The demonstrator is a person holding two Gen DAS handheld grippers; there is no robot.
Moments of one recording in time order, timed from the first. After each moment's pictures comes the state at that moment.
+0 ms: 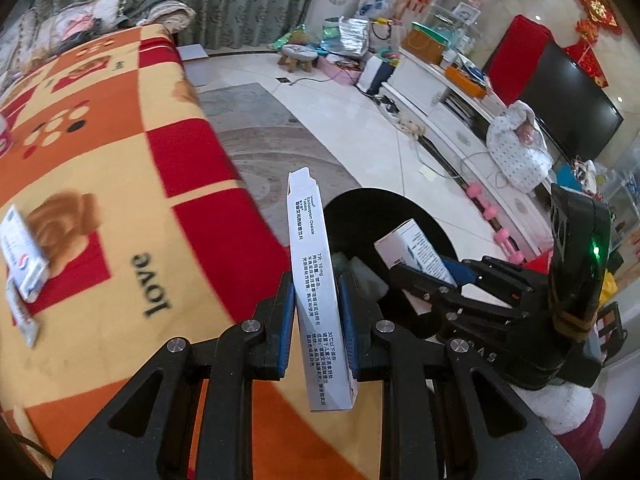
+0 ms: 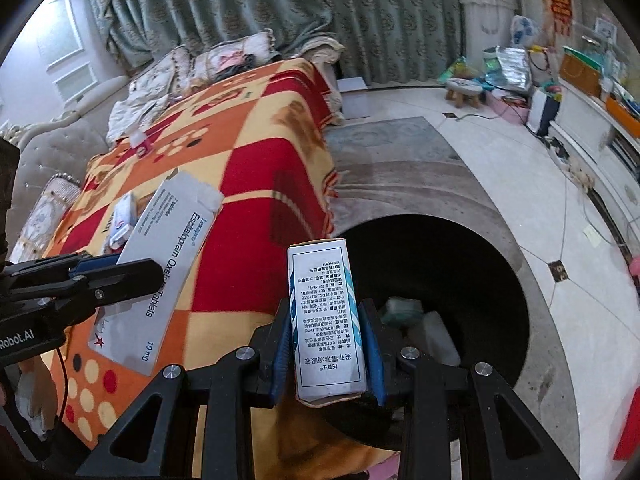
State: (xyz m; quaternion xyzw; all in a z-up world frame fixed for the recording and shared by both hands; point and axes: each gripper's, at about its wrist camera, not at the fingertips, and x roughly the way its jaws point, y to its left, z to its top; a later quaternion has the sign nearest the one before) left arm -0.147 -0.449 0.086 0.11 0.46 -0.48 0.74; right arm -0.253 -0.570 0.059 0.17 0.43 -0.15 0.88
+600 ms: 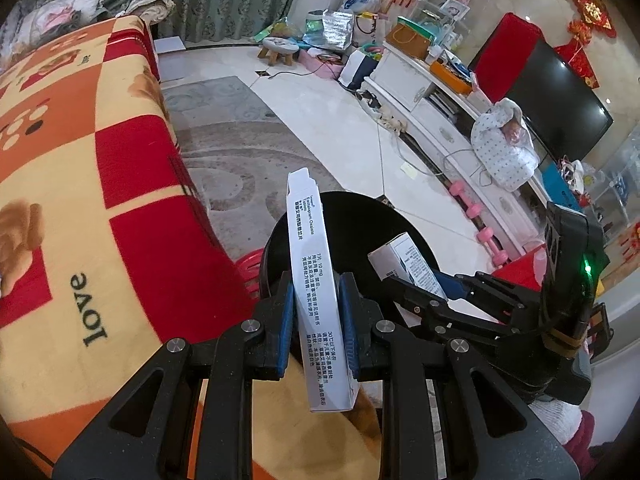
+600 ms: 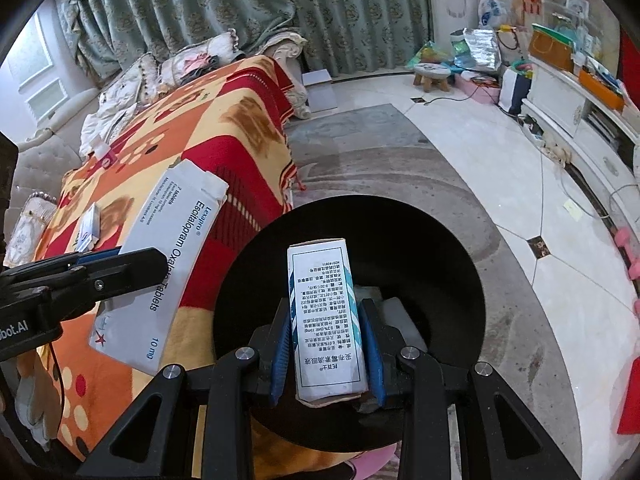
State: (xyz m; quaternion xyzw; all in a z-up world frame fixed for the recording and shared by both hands) left arm -0.151 -0.493 0.070 0.10 0.47 -0.51 0.71; right arm -0.271 -0.607 0.044 0.19 0.43 -0.19 0.86
